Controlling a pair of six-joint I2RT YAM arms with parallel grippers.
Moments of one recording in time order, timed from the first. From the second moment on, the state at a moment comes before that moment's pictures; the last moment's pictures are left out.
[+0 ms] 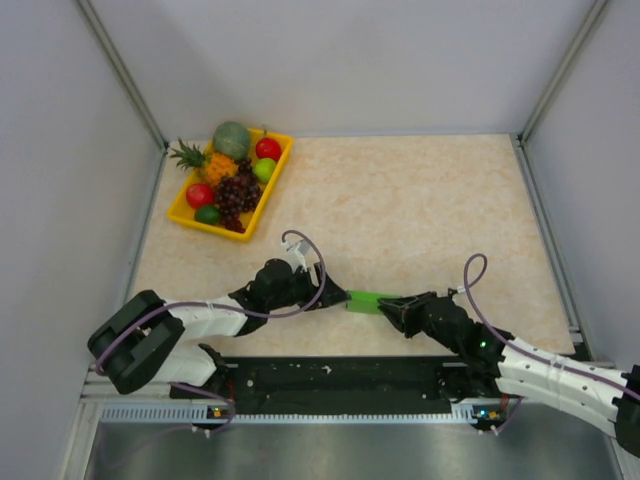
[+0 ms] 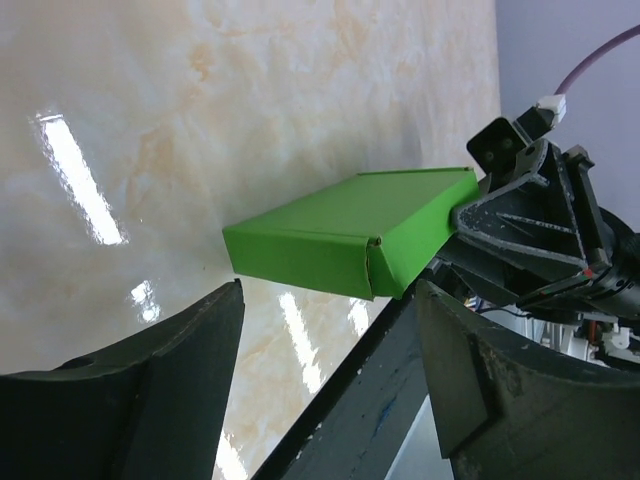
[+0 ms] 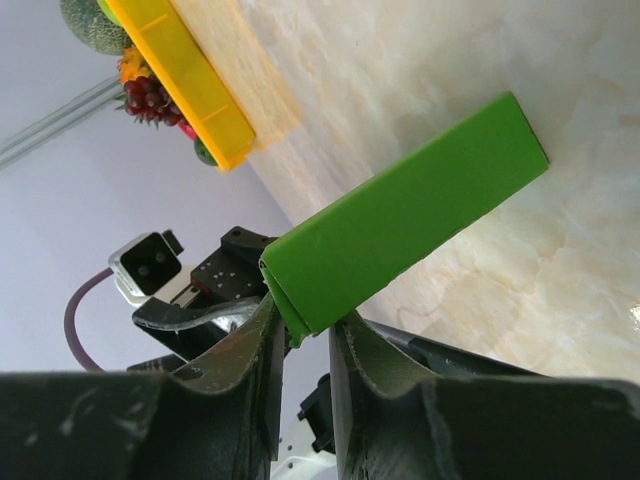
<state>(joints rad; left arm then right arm) -0.78 1.32 0.35 0.54 0.29 -0.97 0.95 0.60 0.08 -0.02 0.24 2.02</state>
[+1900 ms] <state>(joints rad) -0.80 1.48 0.31 0.90 0.32 -0.87 0.66 0.57 0.34 -0.38 -0.12 0.75</state>
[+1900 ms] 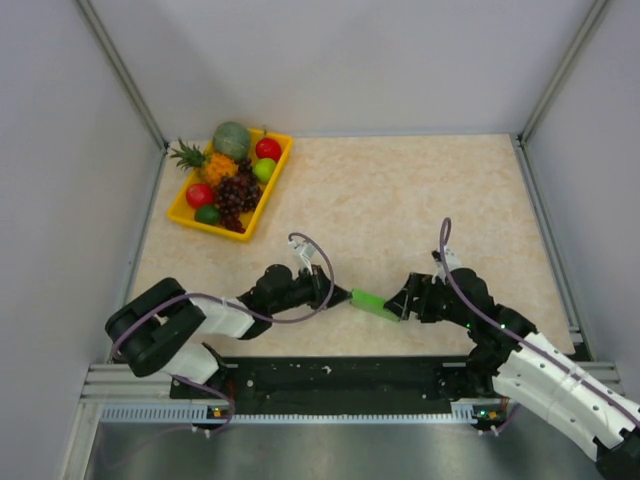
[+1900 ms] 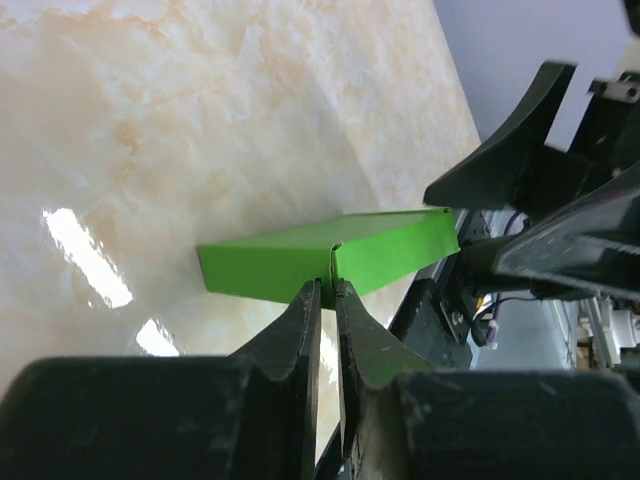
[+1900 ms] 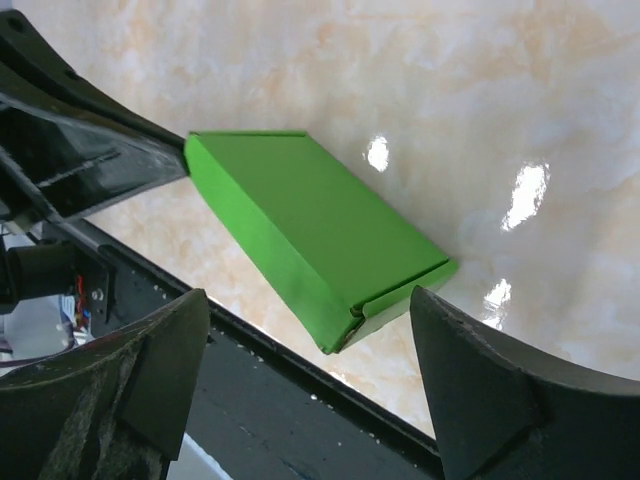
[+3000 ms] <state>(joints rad) -0.73 1.07 0.64 -0.15 0.20 -0.60 0.78 0.92 0.26 -0.21 -0.28 1.10</state>
